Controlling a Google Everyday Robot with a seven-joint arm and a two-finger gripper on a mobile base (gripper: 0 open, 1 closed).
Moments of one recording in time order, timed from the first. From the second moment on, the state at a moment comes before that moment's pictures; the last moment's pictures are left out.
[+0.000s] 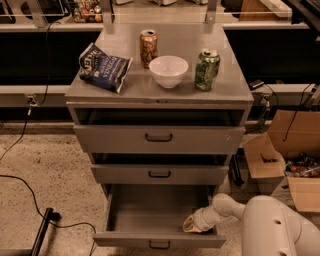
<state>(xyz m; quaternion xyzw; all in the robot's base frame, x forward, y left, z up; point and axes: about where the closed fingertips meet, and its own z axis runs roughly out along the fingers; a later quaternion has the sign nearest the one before) 0.524 -0.142 0.132 -0.67 0.67 0.23 0.22</state>
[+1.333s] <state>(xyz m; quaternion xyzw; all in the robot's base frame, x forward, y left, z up) 0.482 -0.109 0.161 -0.66 0.64 0.31 0.24</state>
